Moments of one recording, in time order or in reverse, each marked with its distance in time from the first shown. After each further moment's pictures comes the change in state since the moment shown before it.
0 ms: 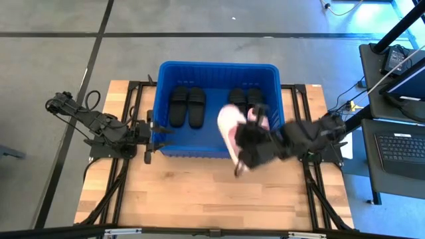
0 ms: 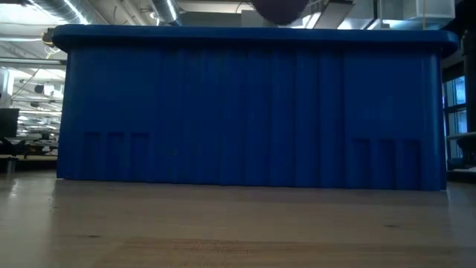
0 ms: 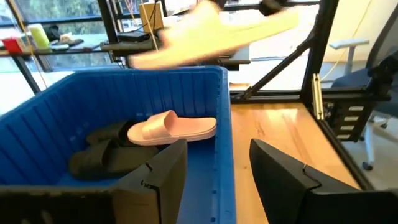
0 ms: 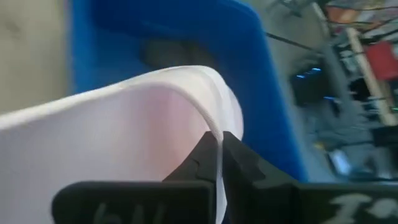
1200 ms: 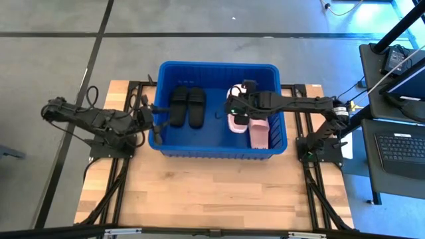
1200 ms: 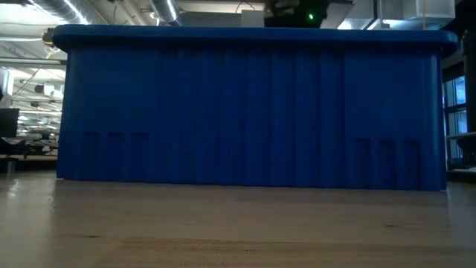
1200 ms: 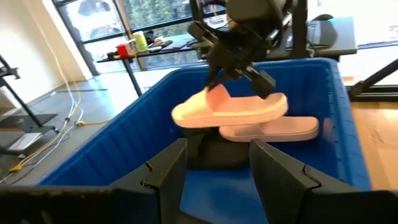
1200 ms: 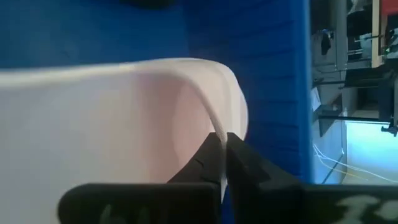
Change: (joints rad) left arm 0.188 -0.009 0.000 -0.007 -0.176 0.133; right arm -0.545 -0.155 -0.697 0.551 -0.142 -0.491
